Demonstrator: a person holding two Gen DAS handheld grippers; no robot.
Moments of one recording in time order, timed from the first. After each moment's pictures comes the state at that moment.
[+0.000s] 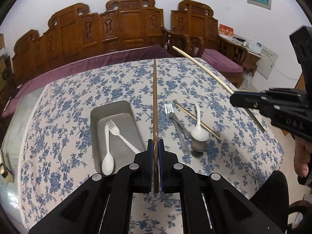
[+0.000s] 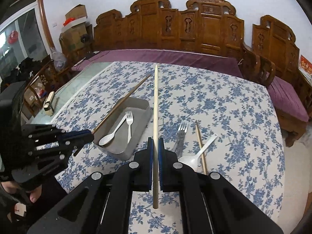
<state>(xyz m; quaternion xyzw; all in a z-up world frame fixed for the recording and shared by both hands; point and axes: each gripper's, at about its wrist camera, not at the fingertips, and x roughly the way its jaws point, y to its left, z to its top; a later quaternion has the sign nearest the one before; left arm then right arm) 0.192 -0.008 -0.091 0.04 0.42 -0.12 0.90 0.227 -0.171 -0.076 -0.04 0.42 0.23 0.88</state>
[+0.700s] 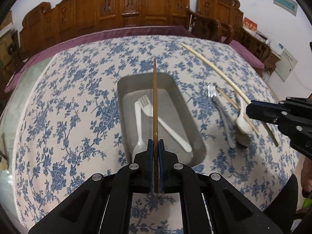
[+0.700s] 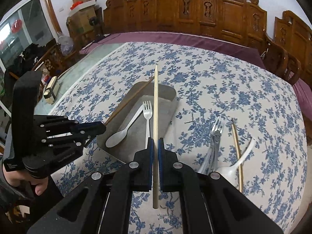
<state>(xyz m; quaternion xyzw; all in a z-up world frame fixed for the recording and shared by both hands) 0.246 0.065 -0.163 0.00 0.49 -0.07 0.87 0.273 -0.085 -0.137 -0.05 0.47 0.27 0.84</state>
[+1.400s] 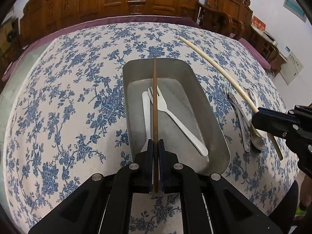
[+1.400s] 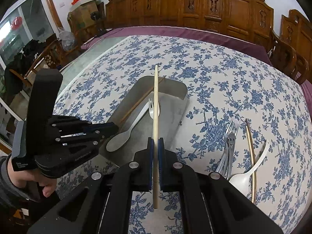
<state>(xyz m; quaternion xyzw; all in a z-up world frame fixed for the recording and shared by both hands) 0.271 0.079 -0.198 -0.02 0.51 -0.07 0.85 0.287 -0.060 -0.161 -0.06 0.48 0.28 0.83</state>
